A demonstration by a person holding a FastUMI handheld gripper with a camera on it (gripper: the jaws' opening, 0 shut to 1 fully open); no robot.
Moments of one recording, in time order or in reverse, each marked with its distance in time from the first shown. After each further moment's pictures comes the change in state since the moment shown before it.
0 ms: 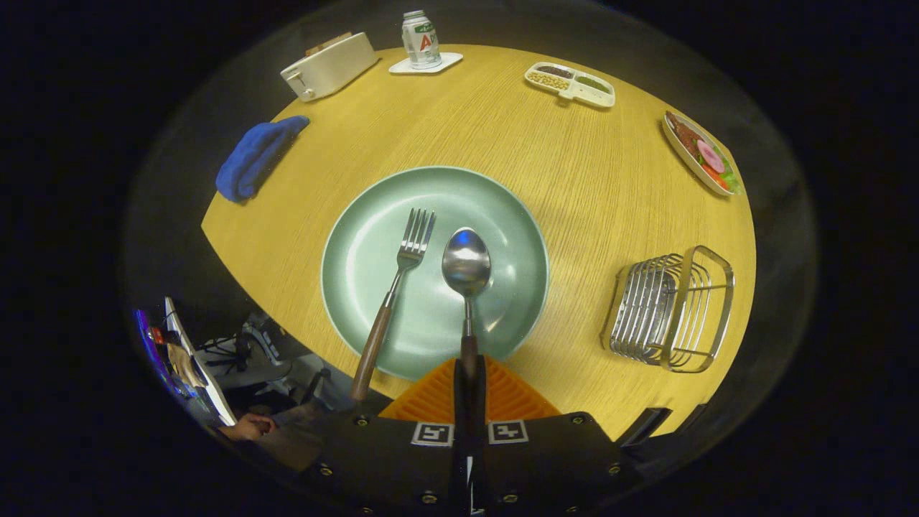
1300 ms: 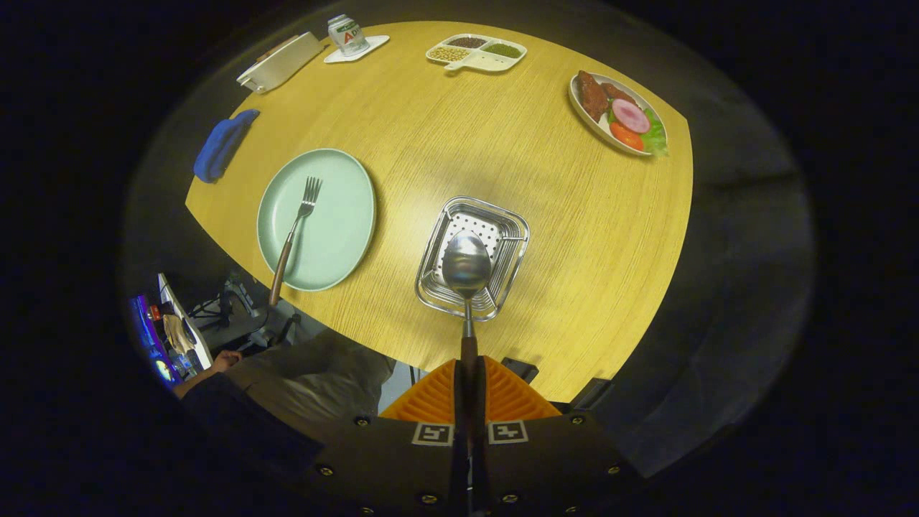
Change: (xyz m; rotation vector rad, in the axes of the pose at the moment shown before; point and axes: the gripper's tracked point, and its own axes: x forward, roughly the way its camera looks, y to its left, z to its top) arm -0.081 -0.160 -0.024 0.013 0.255 -0.091
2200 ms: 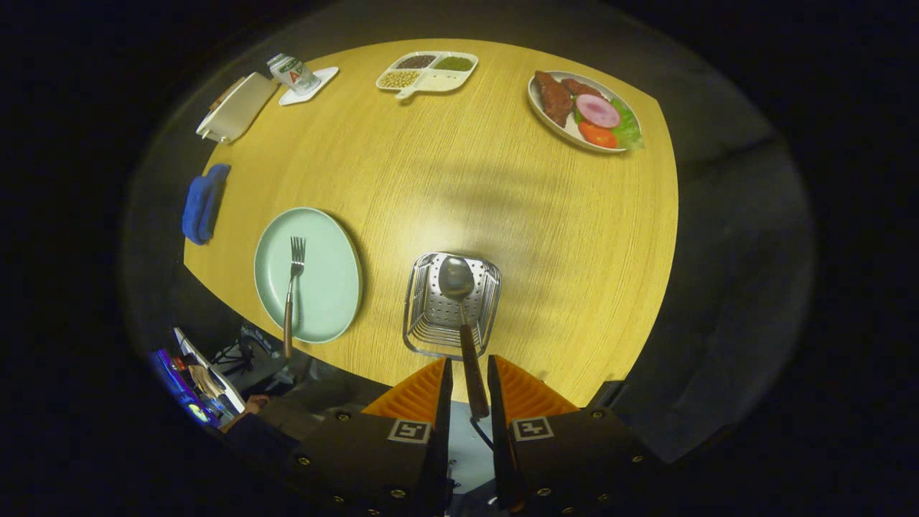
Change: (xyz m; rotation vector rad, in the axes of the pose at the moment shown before) arm -0.032 -0.007 0.037 0.193 -0.097 0.050
